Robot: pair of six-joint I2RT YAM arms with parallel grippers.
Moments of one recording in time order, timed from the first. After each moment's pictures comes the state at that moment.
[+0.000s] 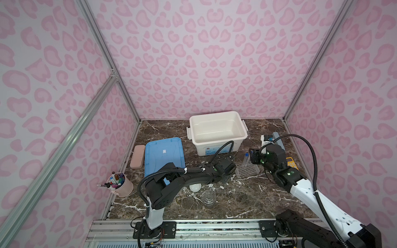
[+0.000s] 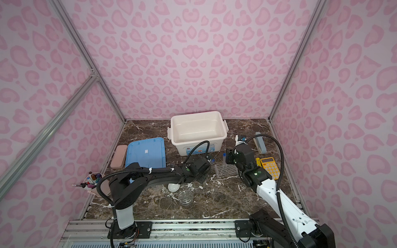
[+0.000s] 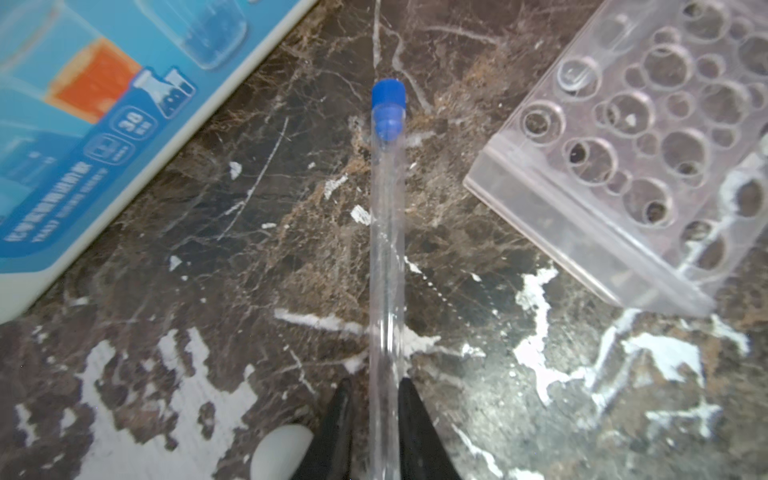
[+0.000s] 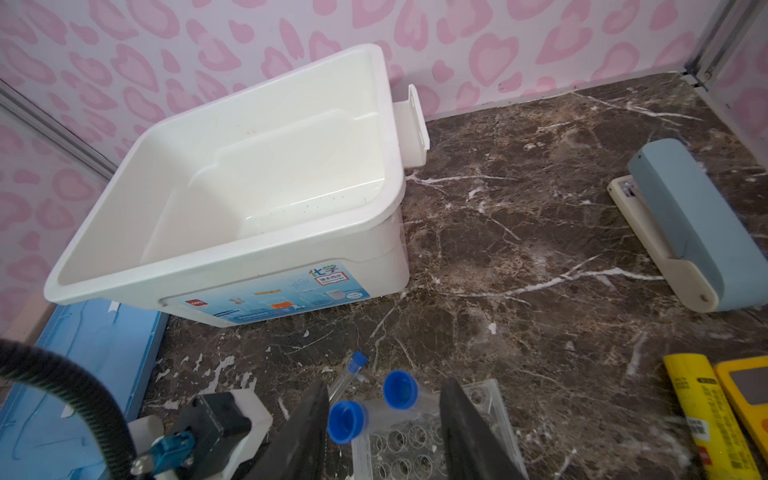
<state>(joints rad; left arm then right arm) -1.01 1.88 1.15 -0.29 -0.28 -0.26 0.40 0.97 0.73 -0.25 0.13 0.42</state>
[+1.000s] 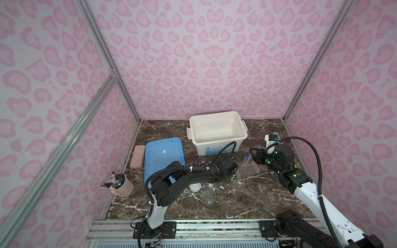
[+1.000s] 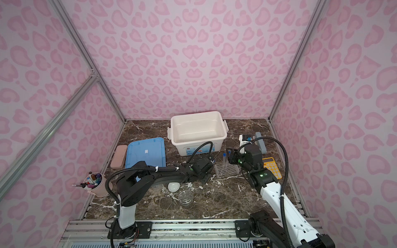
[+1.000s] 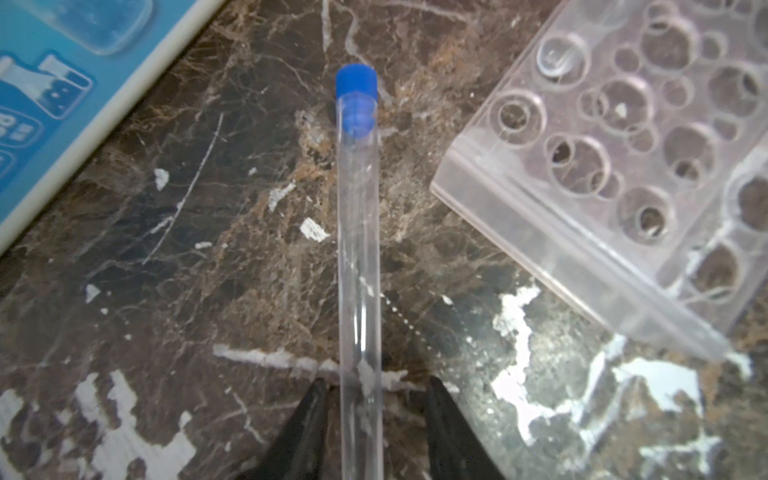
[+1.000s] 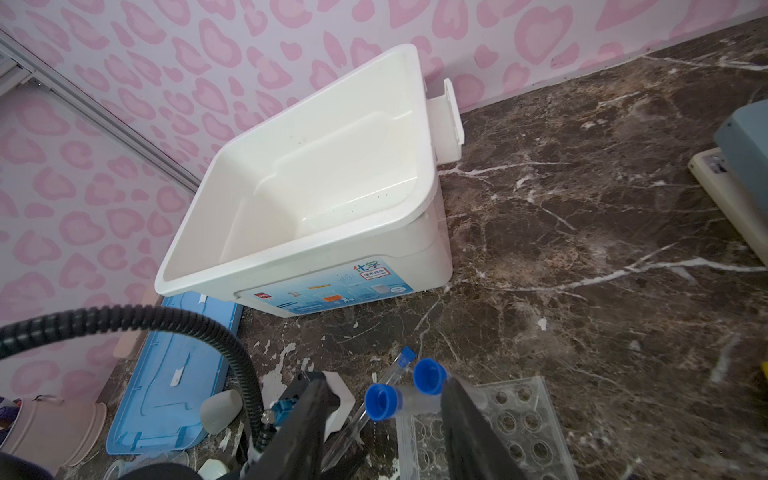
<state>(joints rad) -1.01 1.98 1.22 -0.29 -0.22 -0.26 0.28 0.93 0.71 -0.23 -0.11 0.47</state>
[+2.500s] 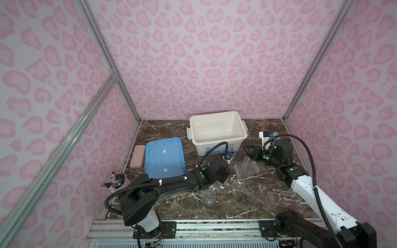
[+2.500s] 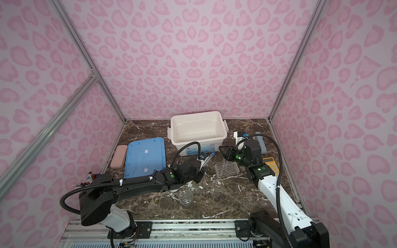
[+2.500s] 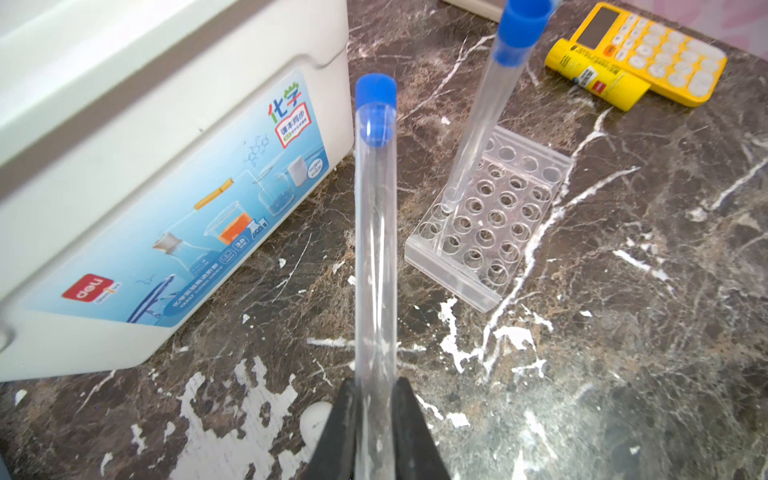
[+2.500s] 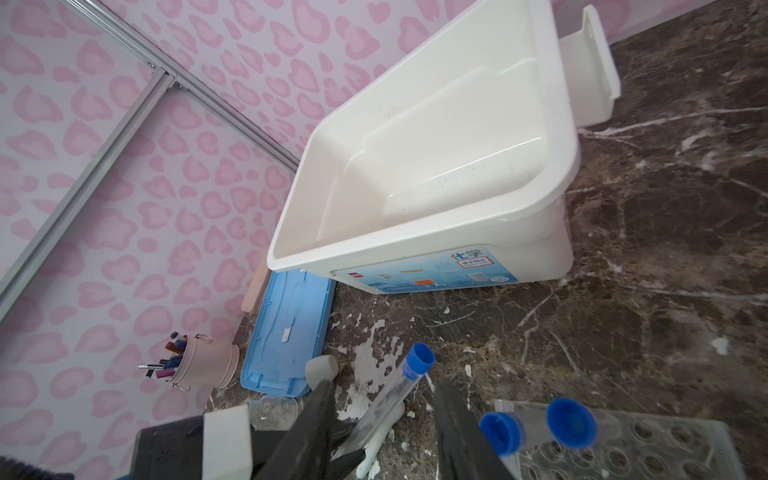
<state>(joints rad) -1.05 1.57 0.96 -0.07 -0.29 -0.13 0.25 1.04 0.75 -0.13 -0.45 0.58</state>
